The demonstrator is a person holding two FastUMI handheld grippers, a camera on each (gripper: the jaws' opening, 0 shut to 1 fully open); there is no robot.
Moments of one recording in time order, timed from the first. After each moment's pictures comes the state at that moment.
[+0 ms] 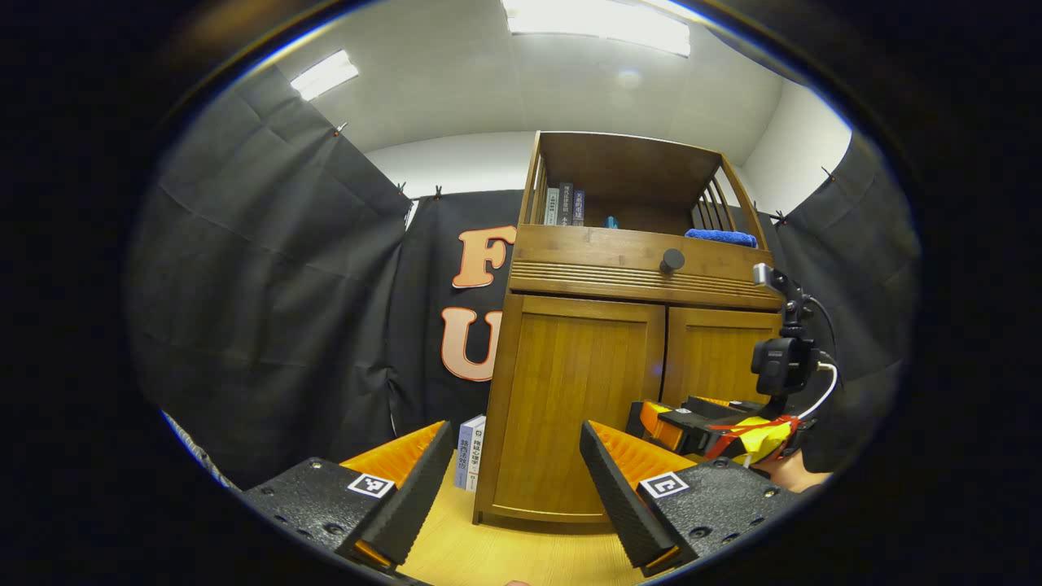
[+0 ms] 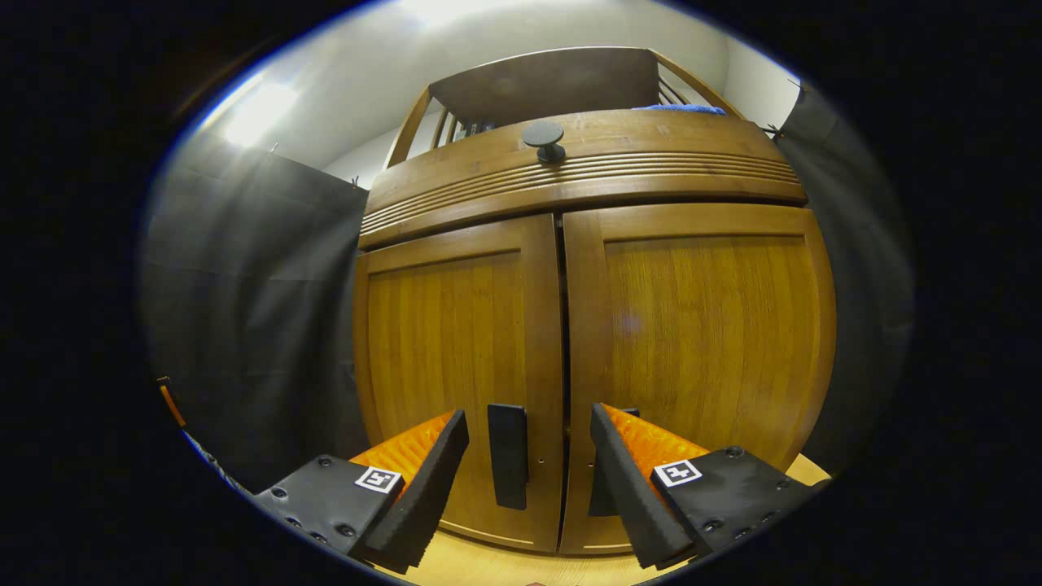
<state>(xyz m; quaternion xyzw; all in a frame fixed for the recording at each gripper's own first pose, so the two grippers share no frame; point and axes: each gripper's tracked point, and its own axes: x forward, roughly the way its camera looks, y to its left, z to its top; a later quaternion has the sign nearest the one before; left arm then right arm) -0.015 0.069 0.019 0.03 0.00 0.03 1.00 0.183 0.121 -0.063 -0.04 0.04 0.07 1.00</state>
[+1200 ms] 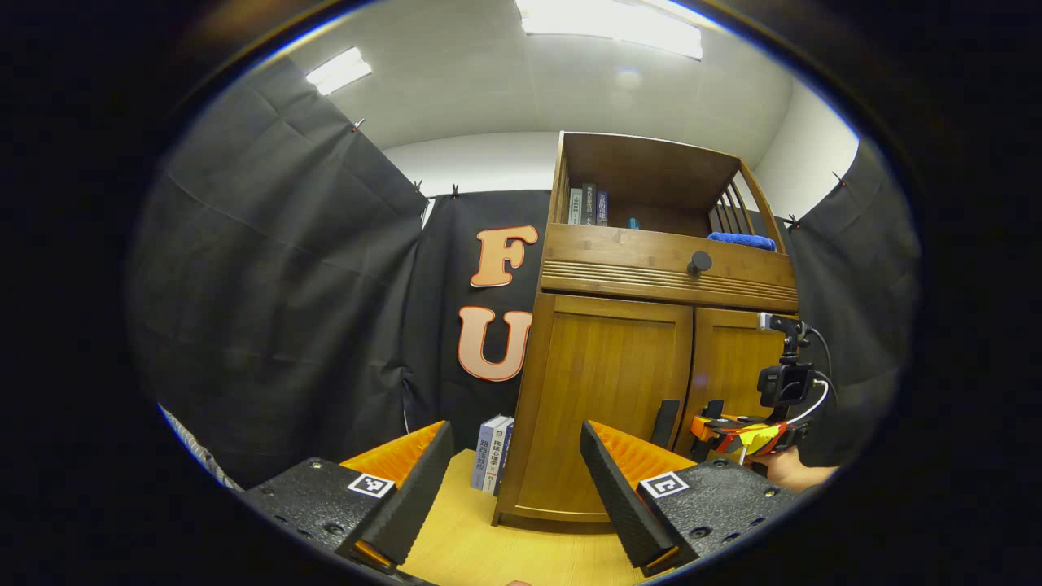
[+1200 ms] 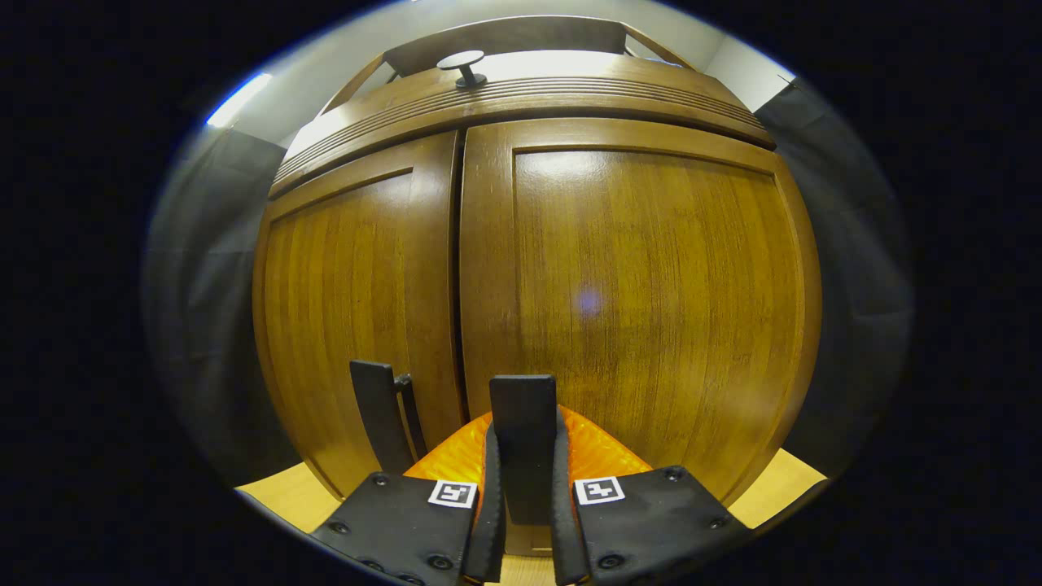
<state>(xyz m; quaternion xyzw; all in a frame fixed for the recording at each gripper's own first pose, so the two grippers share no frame) -0.015 0.109 0.016 0.01 0.00 0.05 1.00 0.239 0.068 -0.096 -0.06 0.08 0.00 1.00</state>
